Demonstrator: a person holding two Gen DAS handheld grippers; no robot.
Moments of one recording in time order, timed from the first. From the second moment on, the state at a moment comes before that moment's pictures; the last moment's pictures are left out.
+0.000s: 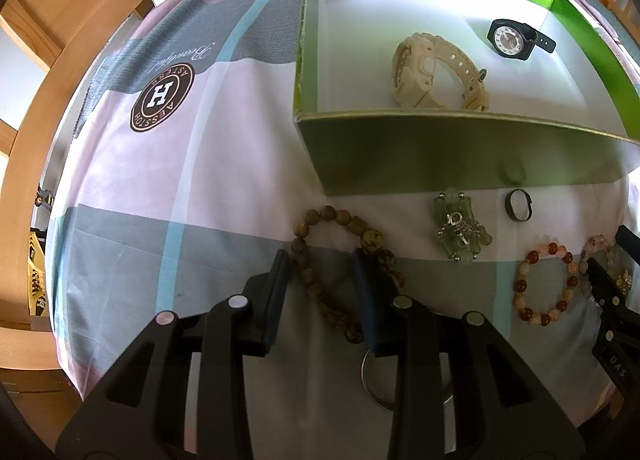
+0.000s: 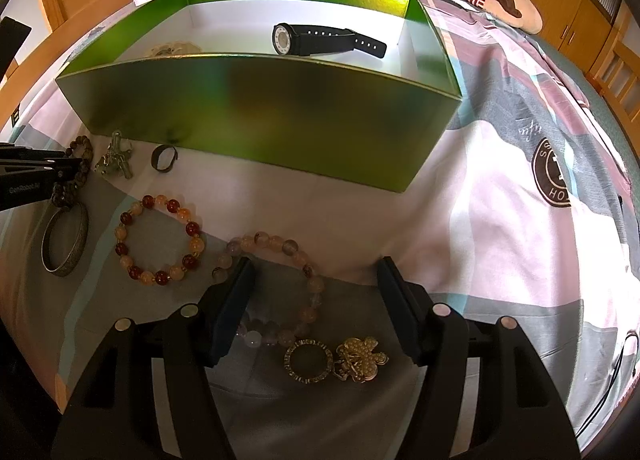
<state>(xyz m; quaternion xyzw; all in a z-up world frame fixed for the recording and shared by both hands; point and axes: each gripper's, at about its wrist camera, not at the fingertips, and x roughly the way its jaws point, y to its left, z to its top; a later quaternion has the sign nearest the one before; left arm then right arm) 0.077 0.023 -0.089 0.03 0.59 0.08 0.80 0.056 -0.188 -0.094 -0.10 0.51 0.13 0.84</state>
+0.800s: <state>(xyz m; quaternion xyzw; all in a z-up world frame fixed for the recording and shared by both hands) 0.073 0.014 -0.087 0.04 0.59 0.06 0.80 0.048 -0.170 -0.090 -0.12 0.49 0.15 0.85</state>
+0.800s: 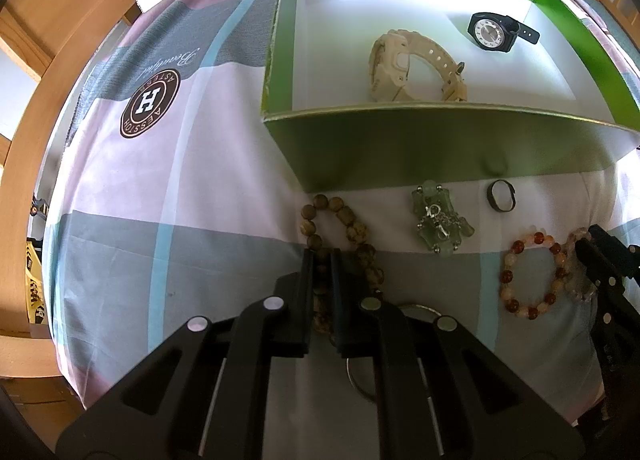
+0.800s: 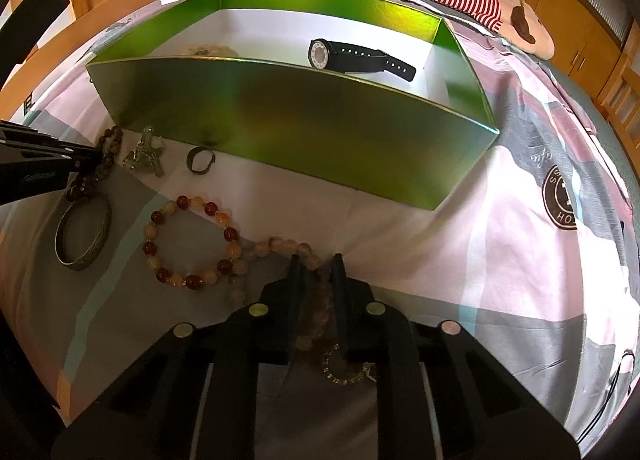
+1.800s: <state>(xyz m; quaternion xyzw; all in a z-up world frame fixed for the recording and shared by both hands) 0.045 -0.004 -0.006 0.00 0.50 -0.03 0.87 0.036 -0.174 -0.025 -0.06 0.41 0.18 0.89</state>
